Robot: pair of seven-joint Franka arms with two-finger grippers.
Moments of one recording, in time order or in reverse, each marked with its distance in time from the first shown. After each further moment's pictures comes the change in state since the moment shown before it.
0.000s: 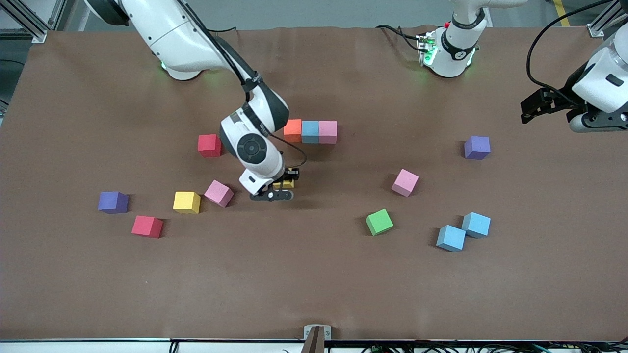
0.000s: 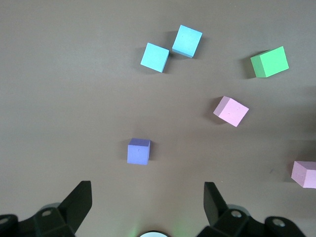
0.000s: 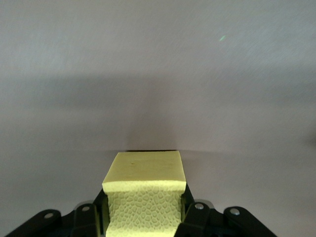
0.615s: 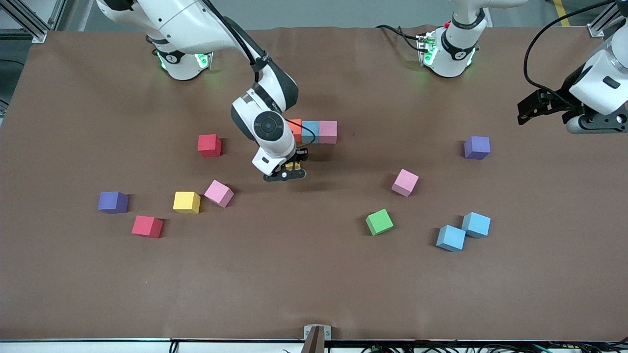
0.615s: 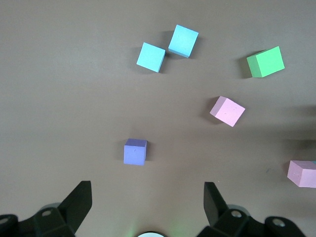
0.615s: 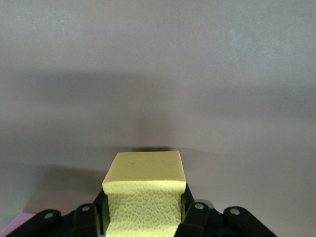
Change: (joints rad) left arm 0.000 0.000 0.000 -0.005 -0.016 0.006 0.001; right arm 0.062 -0.089 0.000 -0.104 0.000 0.002 -0.007
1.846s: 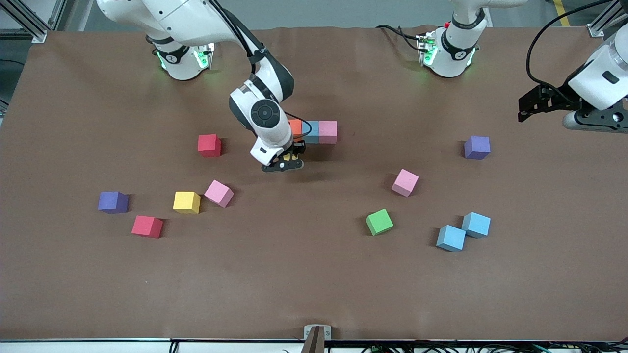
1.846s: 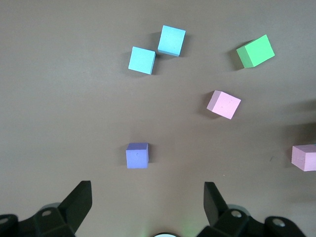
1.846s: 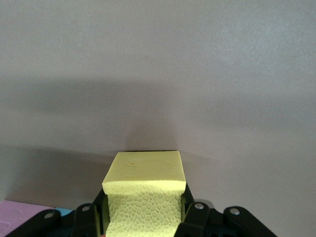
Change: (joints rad) left arm 0.001 -0.005 0.003 0.000 -0.010 0.004 0.121; right arm 0.025 -0.043 0.000 -0.135 0.000 0.118 0.009
